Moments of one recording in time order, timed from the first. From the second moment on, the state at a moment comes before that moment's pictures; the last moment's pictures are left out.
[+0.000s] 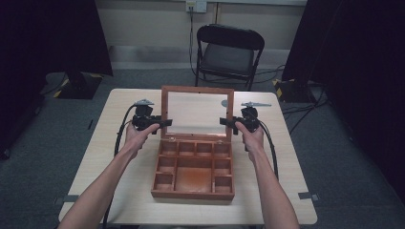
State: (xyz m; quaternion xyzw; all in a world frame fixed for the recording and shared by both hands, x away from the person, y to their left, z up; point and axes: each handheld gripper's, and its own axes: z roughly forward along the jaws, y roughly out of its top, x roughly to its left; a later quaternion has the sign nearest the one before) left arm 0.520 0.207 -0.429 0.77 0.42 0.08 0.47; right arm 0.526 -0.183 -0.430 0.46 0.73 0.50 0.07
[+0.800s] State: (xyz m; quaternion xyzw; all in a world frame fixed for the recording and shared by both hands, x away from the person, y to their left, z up) left arm 0.507 0.211 -0.415 0.77 0.40 0.07 0.49; right arm 0.502 -0.185 -0.411 0.44 0.73 0.51 0.09
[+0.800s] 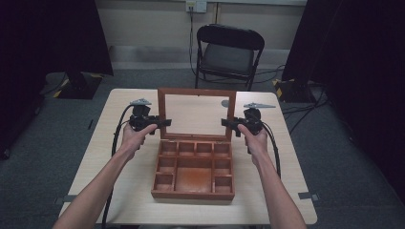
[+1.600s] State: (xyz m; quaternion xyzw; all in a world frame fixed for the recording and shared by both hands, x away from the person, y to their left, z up) left arm 0.486 0.212 -0.406 0.78 0.39 0.06 0.49; right arm 0.479 -0.181 -0.400 0.45 0.74 0.50 0.08
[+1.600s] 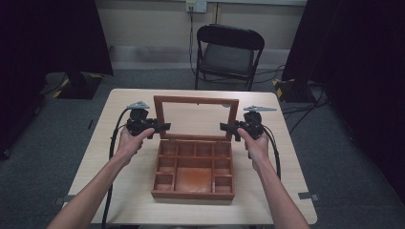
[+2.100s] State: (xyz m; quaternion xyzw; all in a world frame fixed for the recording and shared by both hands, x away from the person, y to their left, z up) left arm 0.464 0.217 -0.408 0.77 0.38 0.07 0.50; right arm 0.460 -0.181 -0.396 0.45 0.74 0.49 0.07
